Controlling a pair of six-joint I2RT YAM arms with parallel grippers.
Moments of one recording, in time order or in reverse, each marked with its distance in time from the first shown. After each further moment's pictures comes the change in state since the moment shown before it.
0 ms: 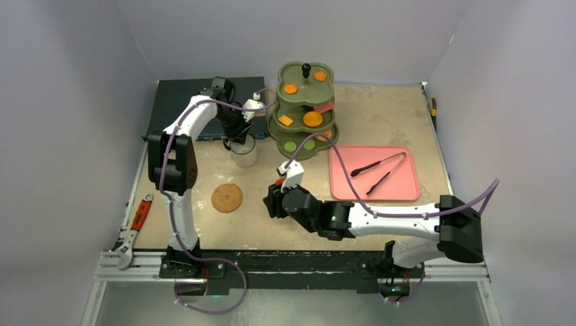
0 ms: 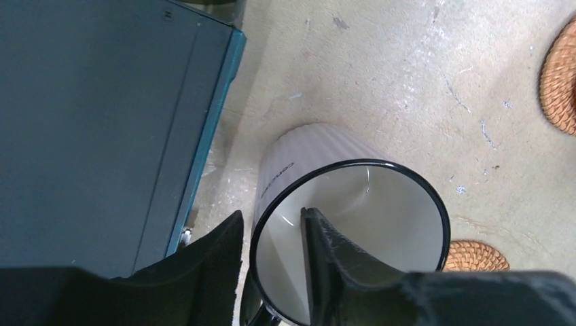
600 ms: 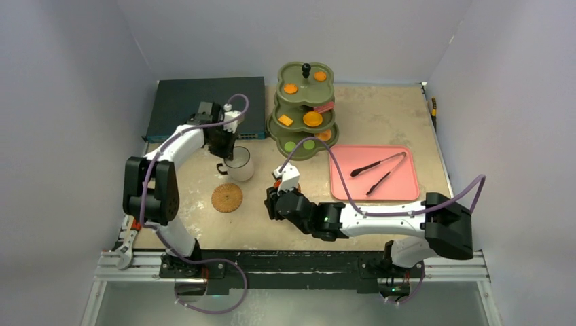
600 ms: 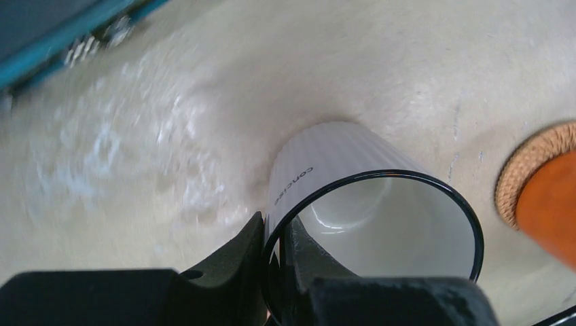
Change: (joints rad) left arm 0.011 -0.318 -0.508 0.312 -0.191 -0.588; right arm 0.004 0.060 -0.011 0.018 0.023 0.000
